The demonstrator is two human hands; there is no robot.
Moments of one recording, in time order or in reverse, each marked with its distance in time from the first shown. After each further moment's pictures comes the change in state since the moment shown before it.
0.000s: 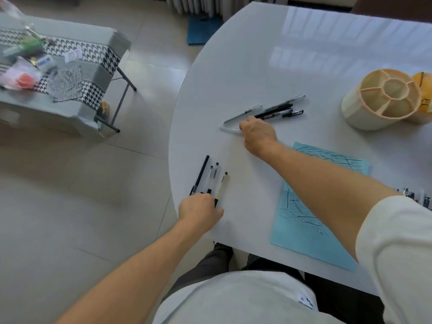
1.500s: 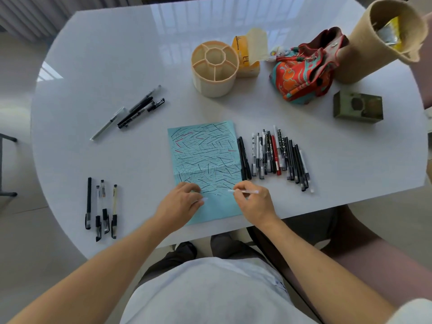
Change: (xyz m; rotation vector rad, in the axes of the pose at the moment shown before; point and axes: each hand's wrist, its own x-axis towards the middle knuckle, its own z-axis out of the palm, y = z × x) left_hand -0.012 0.171 0.032 -0.116 0.199 0.981; right_hand -0.372 0.125 0.040 0.796 0.329 0.678
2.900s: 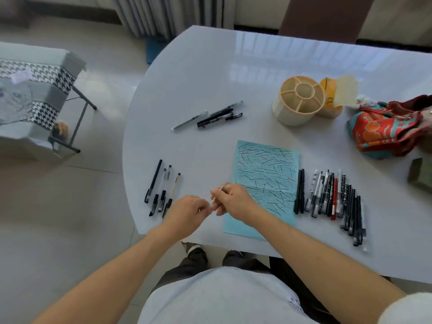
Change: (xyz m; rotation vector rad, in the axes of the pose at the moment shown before) left_hand -0.092 -0.031 -0.053 -0.189 0.120 -0.451; right_hand 0.035 -0.148 0.110 0.301 -0.712 0.123
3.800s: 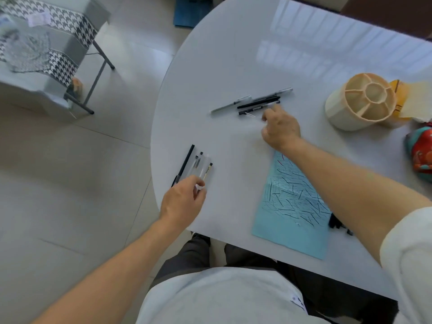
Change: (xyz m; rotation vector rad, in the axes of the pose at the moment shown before) left_hand -0.020 -0.078 -0.020 -0.196 0.321 -0.370; right_hand 0.169 -0.097 -0.059 -1.210 0.424 -0.381
